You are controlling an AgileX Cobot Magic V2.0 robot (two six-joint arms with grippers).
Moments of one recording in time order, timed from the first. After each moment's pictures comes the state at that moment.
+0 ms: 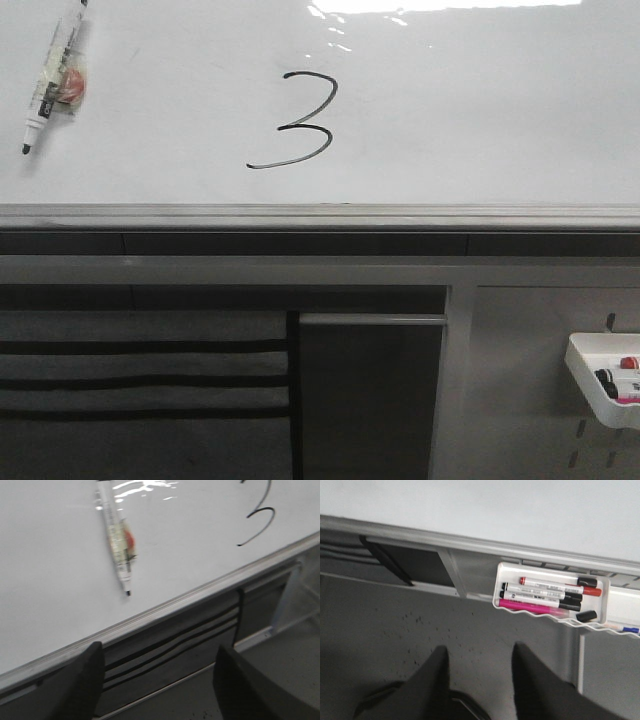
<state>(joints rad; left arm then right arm) -0.06 0.67 -0.79 -0.34 0.76 0.55 0.14 0.84 -1.03 0.08 1.10 -0.06</state>
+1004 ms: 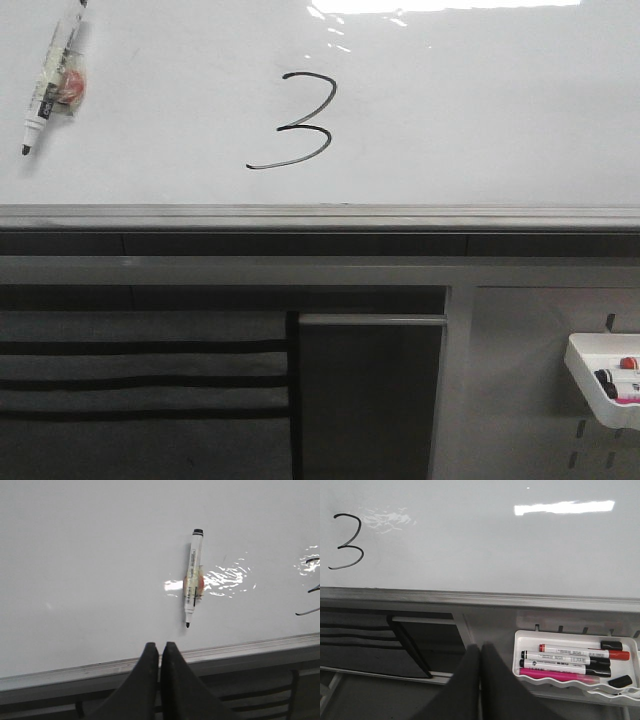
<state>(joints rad) 0.02 0.24 -0.45 -0.36 0.46 0.46 0.14 0.43 -0.57 0.14 0.64 -0.03</state>
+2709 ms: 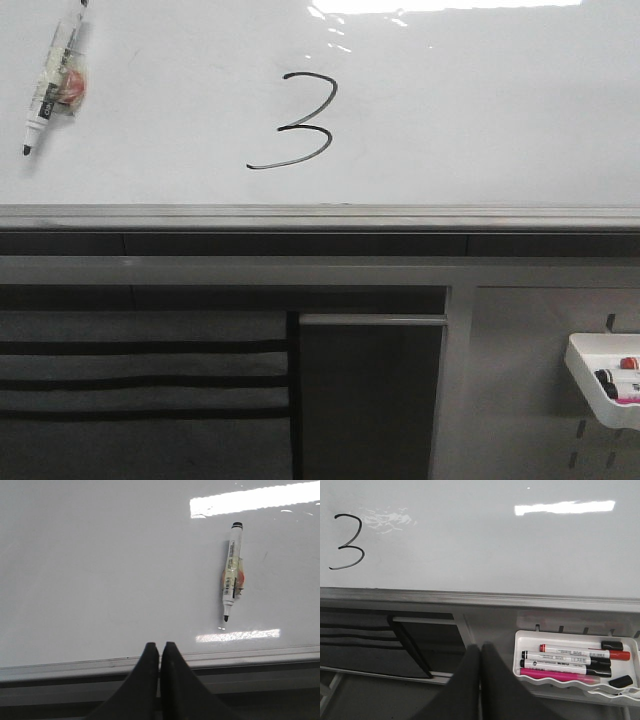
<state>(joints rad) -0.04 -0.01 0.01 0.04 0.01 0.06 0.14 0.43 -0.57 0.14 0.64 -0.03</state>
